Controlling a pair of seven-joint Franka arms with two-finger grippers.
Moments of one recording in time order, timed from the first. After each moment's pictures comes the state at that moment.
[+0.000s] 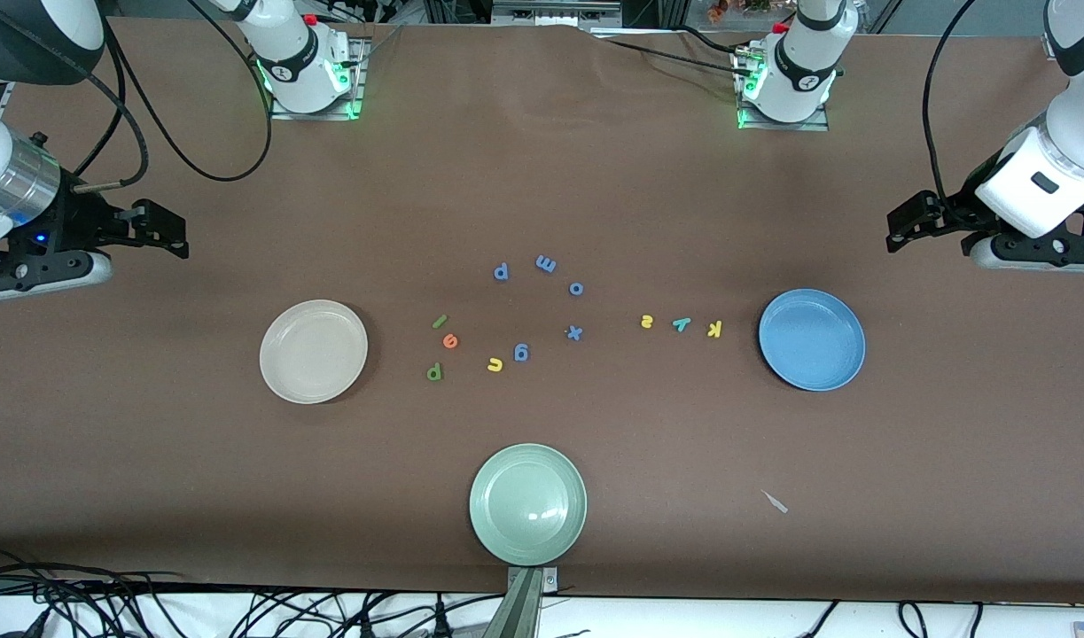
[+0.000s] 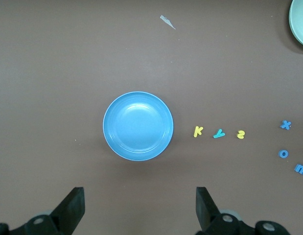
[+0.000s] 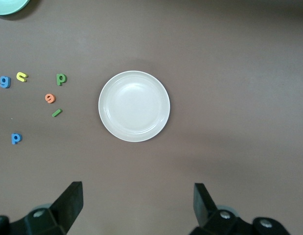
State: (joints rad) left arm -0.02 0.02 -0.05 -1.66 -0.02 1.68 -0.05; right arm 0.09 0.16 0.00 -1.47 0.00 1.59 -0.10
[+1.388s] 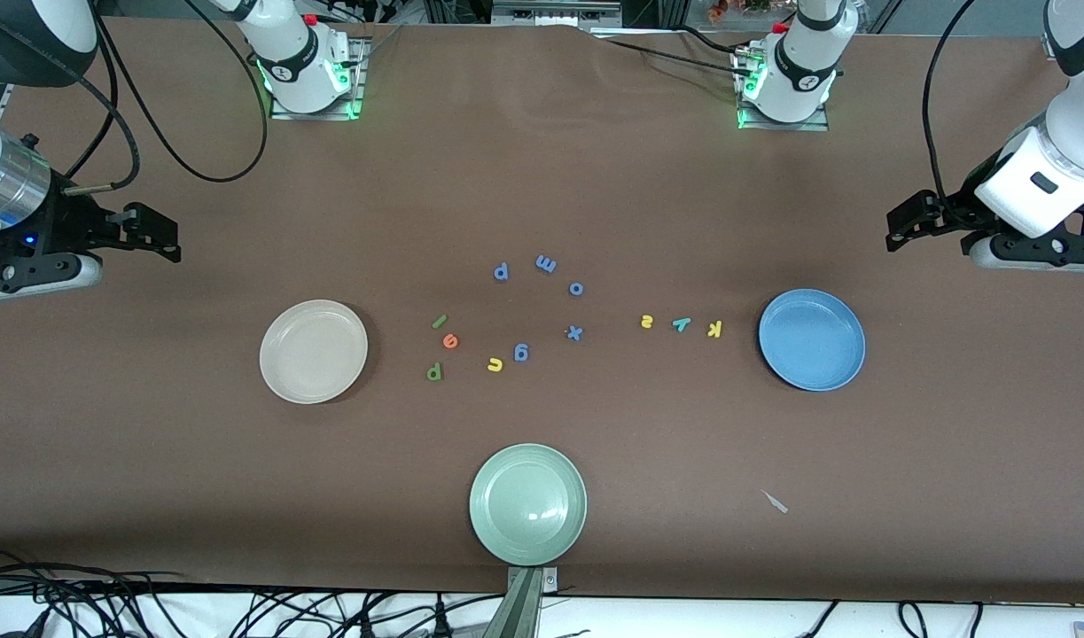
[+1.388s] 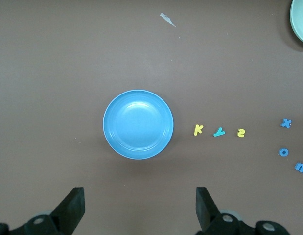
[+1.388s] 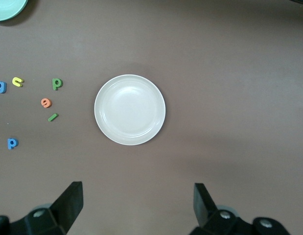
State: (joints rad) left arm -0.02 0.02 -0.05 -1.66 -0.02 1.67 -0.05; right arm 0.09 0.16 -0.01 -1.47 -0.01 1.60 -0.10
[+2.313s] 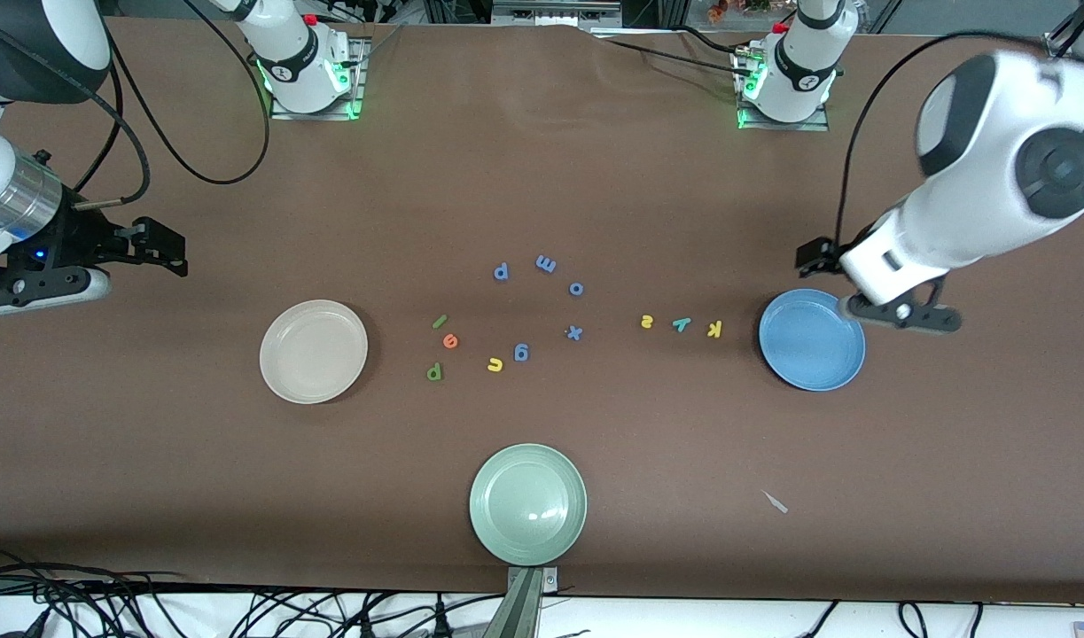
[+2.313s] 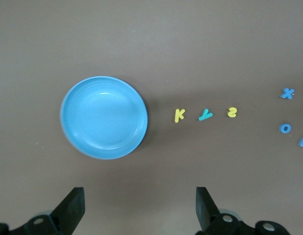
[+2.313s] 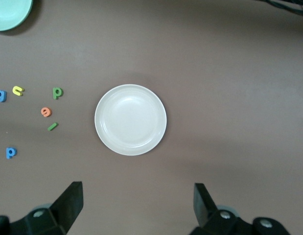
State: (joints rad) left arm -0.11 0.26 -0.09 -1.62 -0.02 1.70 -0.04; right arm 0.09 0.18 0.00 -1.47 -0.01 1.67 -0.09
